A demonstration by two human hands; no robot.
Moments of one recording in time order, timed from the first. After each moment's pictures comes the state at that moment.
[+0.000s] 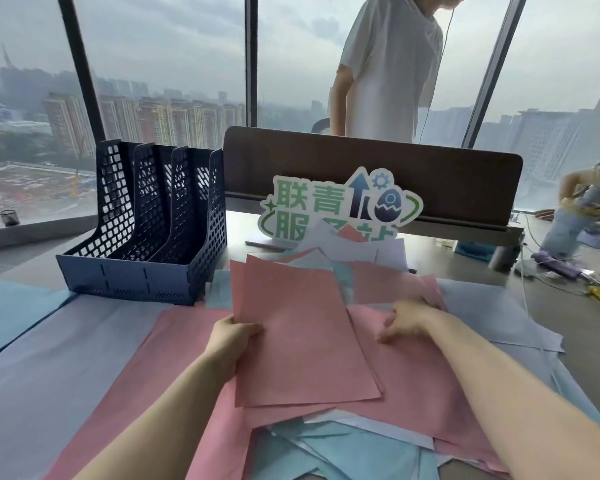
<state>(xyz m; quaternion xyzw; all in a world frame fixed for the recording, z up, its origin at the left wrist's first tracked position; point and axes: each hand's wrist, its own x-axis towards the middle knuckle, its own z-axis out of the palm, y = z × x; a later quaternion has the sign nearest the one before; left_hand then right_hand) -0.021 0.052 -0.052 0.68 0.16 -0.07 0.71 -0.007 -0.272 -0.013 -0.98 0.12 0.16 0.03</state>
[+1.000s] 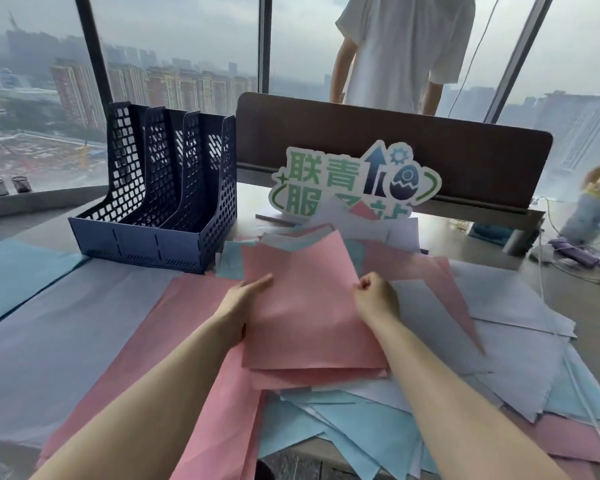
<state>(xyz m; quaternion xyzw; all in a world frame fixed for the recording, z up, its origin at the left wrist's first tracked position) -0.021 0.058 -0.049 0.65 0.12 -0.13 0.74 -0.016 -0.175 -0.052 -0.90 0.18 -0.12 0.37</state>
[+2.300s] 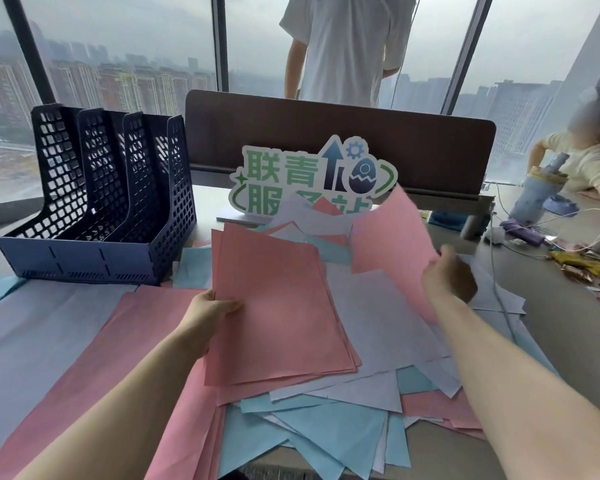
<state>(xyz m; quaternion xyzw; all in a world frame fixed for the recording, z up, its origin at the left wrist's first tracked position) -0.011 0.046 -0.059 0.70 0.10 -0.11 0.70 -0.032 -0.332 -0.011 -0.87 0.38 -0.24 0.18</state>
